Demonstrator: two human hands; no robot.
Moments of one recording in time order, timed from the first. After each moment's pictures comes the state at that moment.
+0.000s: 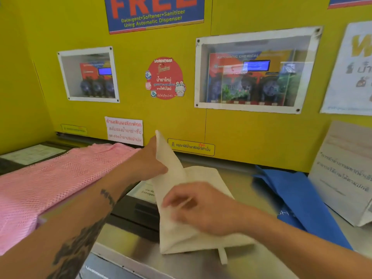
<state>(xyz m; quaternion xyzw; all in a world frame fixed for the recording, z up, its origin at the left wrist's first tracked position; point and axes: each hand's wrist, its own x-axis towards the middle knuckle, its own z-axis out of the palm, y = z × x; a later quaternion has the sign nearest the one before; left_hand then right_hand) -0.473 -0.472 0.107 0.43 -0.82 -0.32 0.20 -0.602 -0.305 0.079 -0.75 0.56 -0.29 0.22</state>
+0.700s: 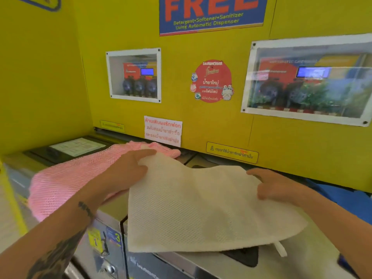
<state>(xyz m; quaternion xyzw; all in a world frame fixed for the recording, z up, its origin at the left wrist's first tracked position) -0.322 -0.530 0.078 0.45 -0.81 -0.25 0.27 -0.678 -0.380 0.062 -0.53 0.82 -0.15 0.17</state>
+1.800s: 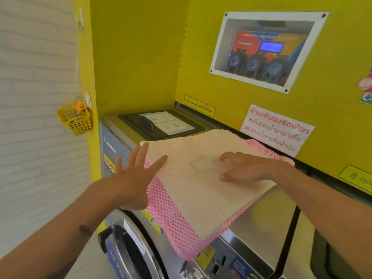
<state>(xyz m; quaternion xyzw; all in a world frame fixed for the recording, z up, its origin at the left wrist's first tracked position) -0.053 -0.648 -0.010 0.59 -0.80 -0.06 0.02 -0.357 -0.681 0.061 -0.71 0.67 0.10 0.17</state>
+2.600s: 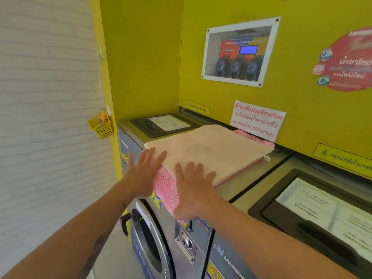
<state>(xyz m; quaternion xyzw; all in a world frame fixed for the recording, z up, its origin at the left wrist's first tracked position) -0.115 -0.591 -0.037 0.62 -0.77 0.13 0.05 -0.289 -0.528 0.000 -0.80 0.59 0.10 -0.03</state>
